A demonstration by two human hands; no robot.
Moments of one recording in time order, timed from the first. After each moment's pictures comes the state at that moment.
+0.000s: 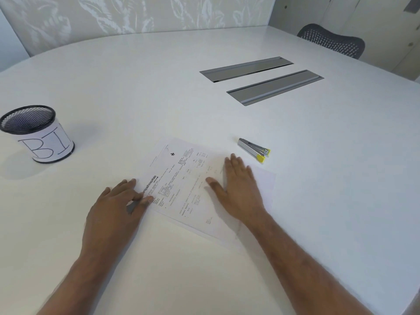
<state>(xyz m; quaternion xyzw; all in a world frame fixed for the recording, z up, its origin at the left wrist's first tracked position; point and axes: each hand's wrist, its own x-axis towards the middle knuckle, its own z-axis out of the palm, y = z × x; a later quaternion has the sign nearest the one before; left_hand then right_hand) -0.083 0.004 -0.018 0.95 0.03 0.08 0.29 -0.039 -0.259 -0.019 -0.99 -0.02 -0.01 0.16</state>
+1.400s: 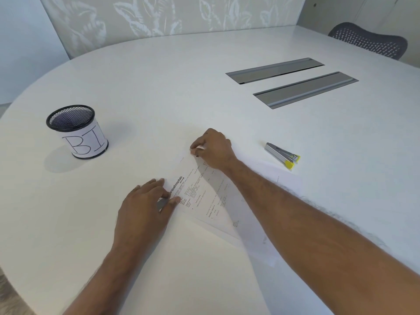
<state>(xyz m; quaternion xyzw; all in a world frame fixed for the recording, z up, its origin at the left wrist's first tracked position) -0.079 0.006 -0.016 0.96 0.02 0.10 0.27 0.087 -0.165 0.003 -0.95 -0.09 0.00 0.30</state>
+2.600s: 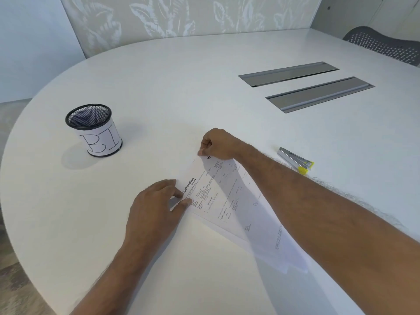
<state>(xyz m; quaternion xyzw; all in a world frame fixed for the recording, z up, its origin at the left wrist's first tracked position) -0.075 0.011 -0.010 0.96 0.03 0.09 0.26 0.117 -0.157 0.022 -0.94 -0.19 0.14 0.24</state>
